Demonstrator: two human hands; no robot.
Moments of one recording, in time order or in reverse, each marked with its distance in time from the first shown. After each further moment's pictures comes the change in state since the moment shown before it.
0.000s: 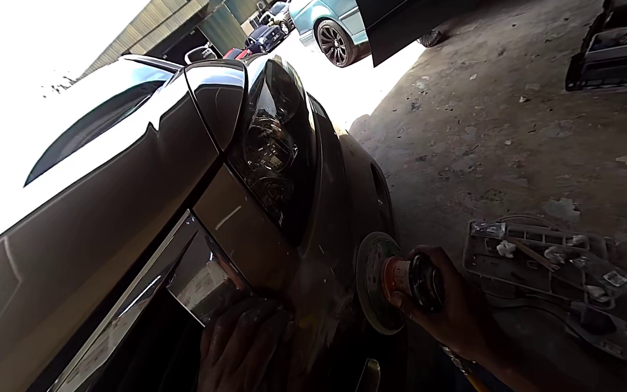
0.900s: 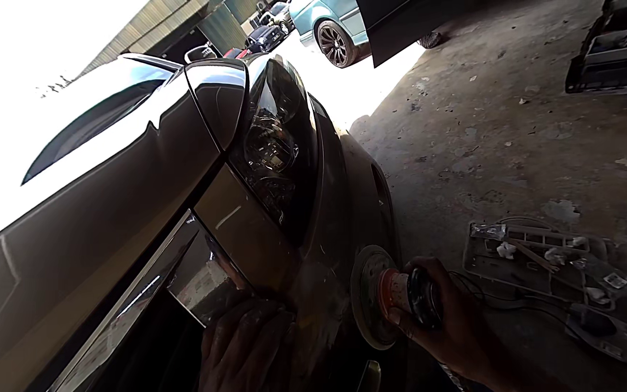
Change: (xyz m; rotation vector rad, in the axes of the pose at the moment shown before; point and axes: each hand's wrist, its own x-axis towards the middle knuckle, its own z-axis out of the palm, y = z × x) left_hand 0.000 -0.002 0.000 -0.008 -0.003 0.012; right_hand -0.012 -0.006 0.004 0.095 -0.057 -0.051
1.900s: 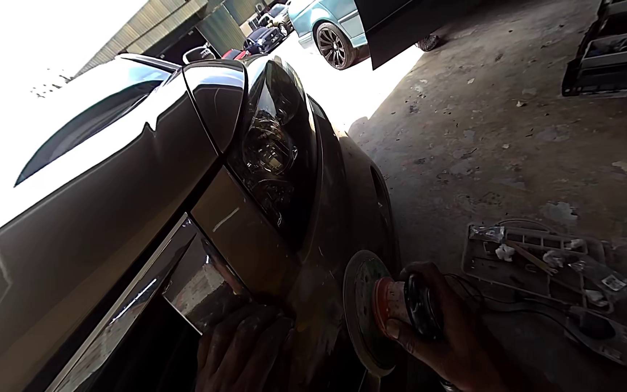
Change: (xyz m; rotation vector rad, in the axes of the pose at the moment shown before) left_hand 0.000 0.000 0.000 -0.012 -0.005 -0.003; right_hand 0.002 -0.015 -0.006 0.119 -0.081 -0.009
